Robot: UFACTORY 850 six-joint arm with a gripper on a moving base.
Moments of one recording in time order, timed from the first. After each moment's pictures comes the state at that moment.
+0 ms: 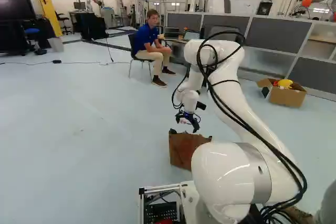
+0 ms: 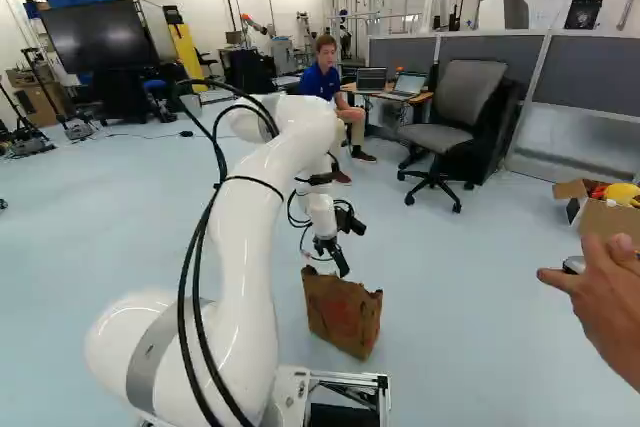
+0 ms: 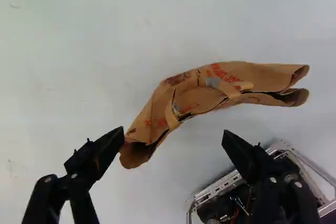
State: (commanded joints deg) arm -7.8 -65.4 -70.6 35.5 1.9 5.7
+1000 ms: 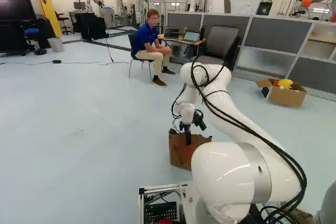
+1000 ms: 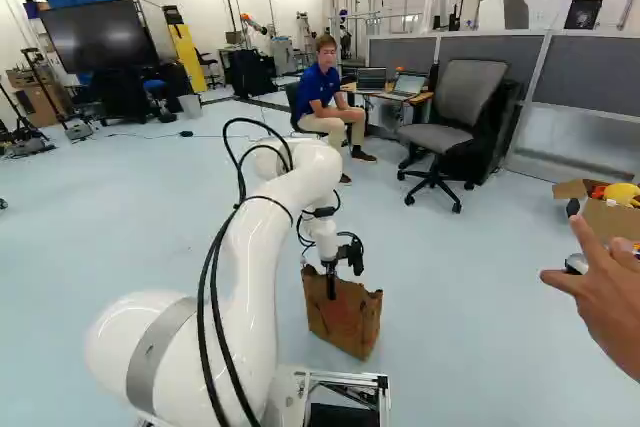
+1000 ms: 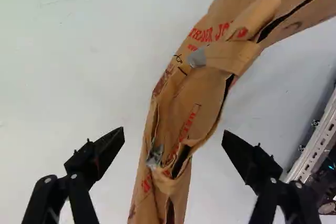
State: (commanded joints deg) arm -7.8 -83.7 -86.0 35.5 1.9 41.0
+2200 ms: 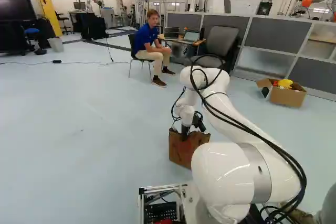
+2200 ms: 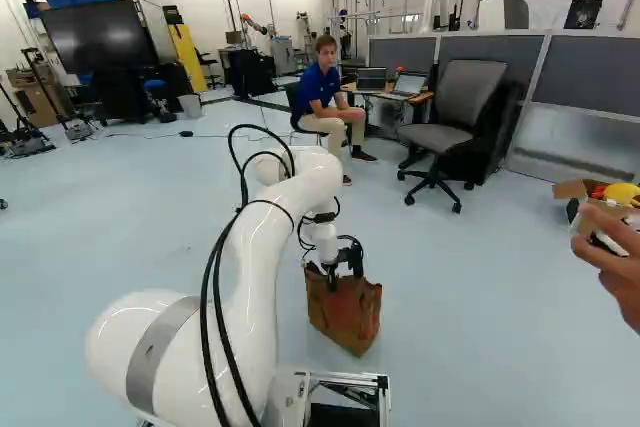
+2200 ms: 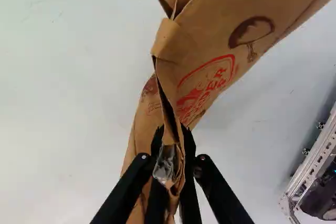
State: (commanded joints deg) arm -7.8 -84.9 -87.2 35.5 1.9 41.0
